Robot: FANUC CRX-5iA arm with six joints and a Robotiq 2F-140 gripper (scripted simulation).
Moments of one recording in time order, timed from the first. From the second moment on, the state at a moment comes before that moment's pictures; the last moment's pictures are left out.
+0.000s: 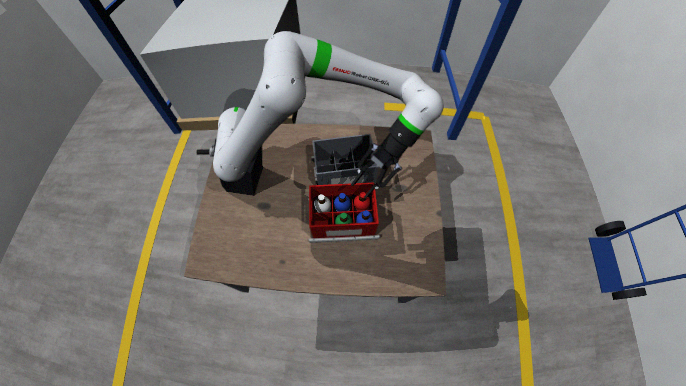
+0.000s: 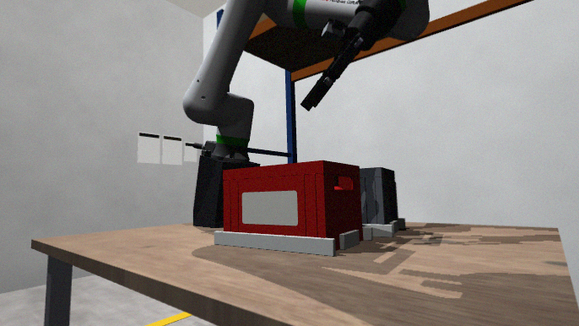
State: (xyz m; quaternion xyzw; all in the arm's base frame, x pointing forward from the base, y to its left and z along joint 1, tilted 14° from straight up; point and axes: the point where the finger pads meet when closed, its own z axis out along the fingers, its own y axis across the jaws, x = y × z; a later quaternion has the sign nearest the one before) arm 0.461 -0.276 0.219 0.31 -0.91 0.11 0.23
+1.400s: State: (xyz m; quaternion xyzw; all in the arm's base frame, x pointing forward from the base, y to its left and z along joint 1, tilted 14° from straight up) arm 0.508 -0.103 0.219 0.54 -0.82 0.13 0.16
